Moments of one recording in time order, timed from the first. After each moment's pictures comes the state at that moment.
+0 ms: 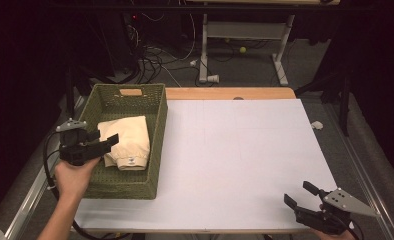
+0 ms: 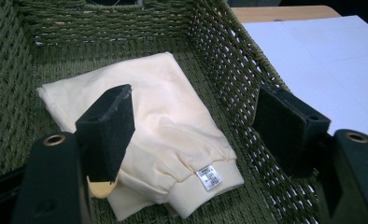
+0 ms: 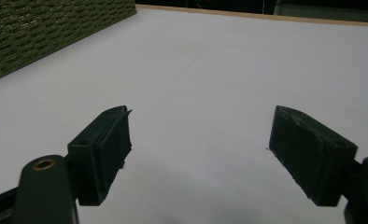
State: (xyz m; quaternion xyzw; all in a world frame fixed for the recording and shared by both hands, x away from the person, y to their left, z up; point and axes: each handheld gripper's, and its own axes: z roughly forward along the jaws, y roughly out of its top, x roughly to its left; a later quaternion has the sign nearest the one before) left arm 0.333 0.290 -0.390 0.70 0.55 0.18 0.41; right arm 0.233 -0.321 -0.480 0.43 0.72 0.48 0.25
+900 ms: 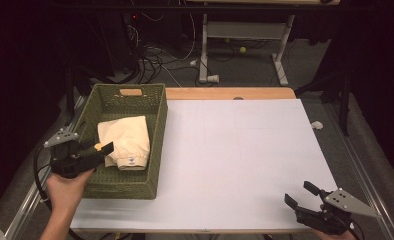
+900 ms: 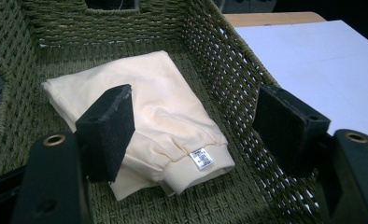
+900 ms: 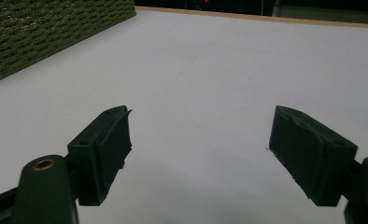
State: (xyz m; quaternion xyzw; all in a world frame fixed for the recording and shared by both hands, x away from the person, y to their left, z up) left arm 0.301 0.296 -0.392 0.69 0.54 0.20 0.43; right arm 0.233 -0.322 -0.479 0.43 0.72 0.48 0.25
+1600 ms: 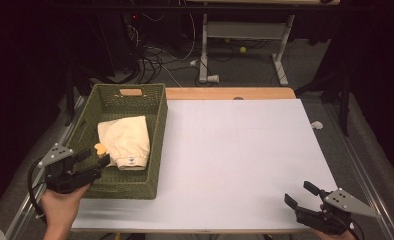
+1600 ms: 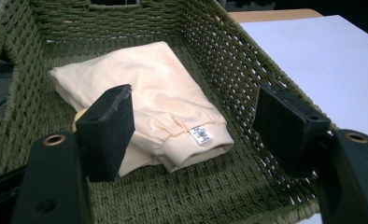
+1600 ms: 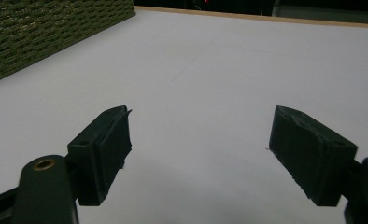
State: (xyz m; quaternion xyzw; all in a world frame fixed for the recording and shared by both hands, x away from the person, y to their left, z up) left arm 0.269 0.299 -0.408 0.69 0.53 0.22 0.44; right arm 0.232 -0.321 -0.479 0.43 0.72 0.48 0.25
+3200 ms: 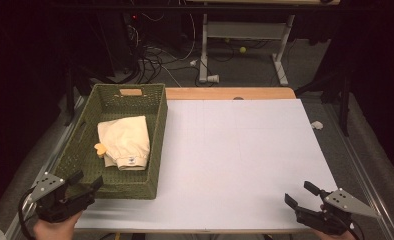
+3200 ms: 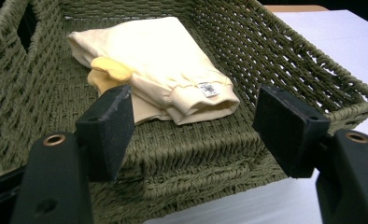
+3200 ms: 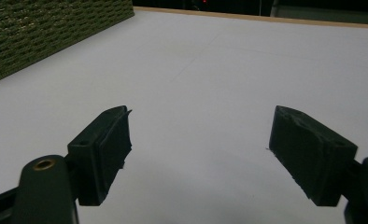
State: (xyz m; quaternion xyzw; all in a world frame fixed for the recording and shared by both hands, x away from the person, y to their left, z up) left arm 0.220 0.309 -0.442 0.67 0.54 0.24 0.45; right arm 0.232 -0.322 -0.479 0.43 0.72 0.48 0.26
